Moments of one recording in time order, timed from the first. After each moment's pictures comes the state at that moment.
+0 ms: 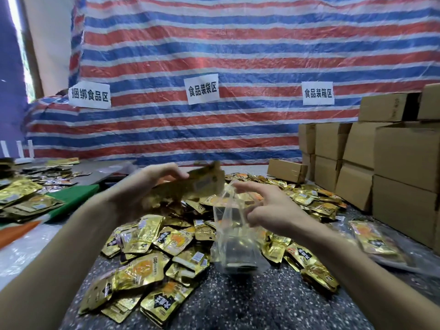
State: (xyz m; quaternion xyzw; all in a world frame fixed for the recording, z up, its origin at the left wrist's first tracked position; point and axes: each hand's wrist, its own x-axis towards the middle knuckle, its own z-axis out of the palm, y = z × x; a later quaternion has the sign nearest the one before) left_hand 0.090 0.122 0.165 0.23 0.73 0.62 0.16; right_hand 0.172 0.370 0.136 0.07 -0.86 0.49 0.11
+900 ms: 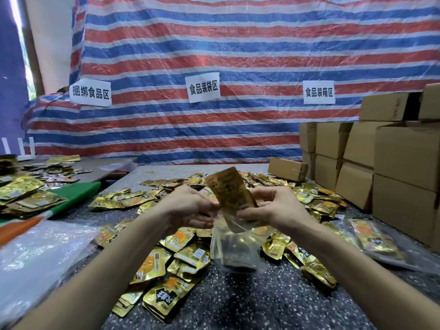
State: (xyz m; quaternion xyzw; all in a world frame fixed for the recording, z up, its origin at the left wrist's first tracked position) left_hand 0.091 0.182 0.131 0.14 0.76 0.62 0.18; right_hand 0.164 0.386 0.117 0.07 -0.79 0.59 0.14
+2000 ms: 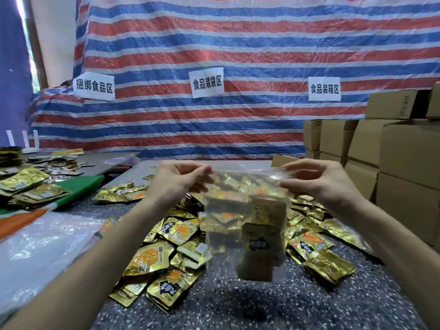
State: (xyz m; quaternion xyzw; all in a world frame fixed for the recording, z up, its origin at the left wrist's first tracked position) left_hand 0.082 0.161 0.134 0.29 0.70 0.64 -0.07; right_hand 0.170 0.453 0.140 0.13 -0.78 0.57 0.22
